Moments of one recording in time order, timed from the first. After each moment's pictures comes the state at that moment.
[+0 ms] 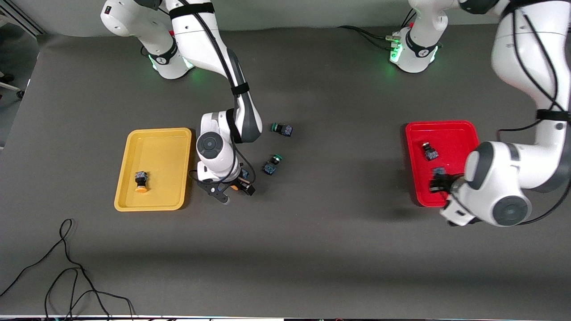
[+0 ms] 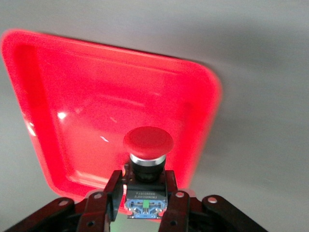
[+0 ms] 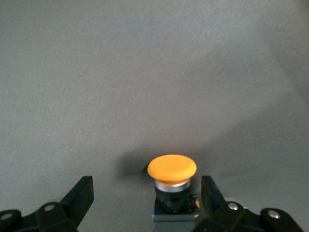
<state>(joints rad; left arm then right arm) 0.09 0.62 -0.15 -1.54 0.15 1.69 -0.29 1.19 0.82 -0.72 -1.80 0.72 2.38 0.71</state>
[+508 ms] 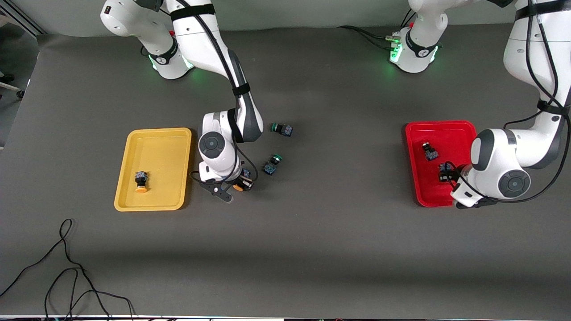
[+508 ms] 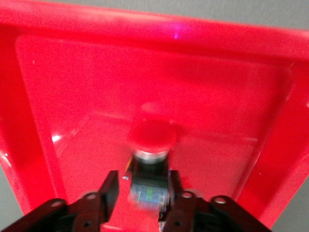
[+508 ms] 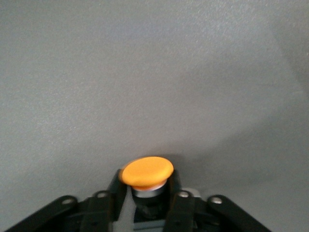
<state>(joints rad) 0.19 0.53 -0.15 -1.89 0.18 2.04 -0.23 1.17 0.82 -0.71 -1.81 0.72 2.39 0.63</state>
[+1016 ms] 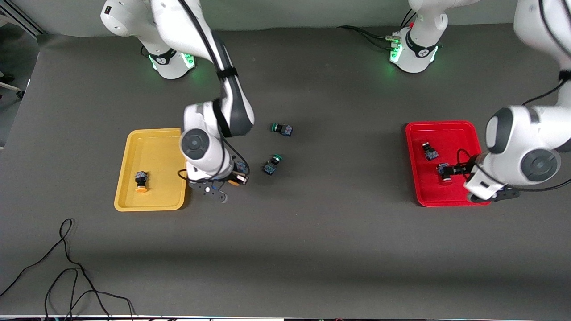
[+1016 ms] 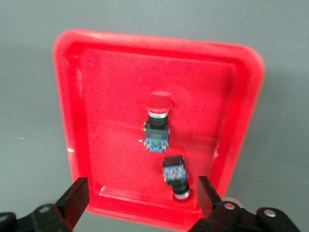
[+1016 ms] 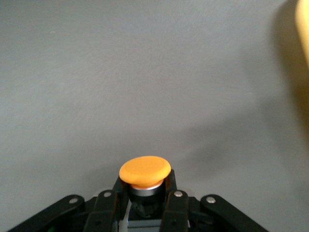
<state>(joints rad) 0.17 0.29 -0.18 -1.87 0.18 1.89 -0.23 1.18 0.64 -0.83 -1.70 0.57 2.03 0.58</state>
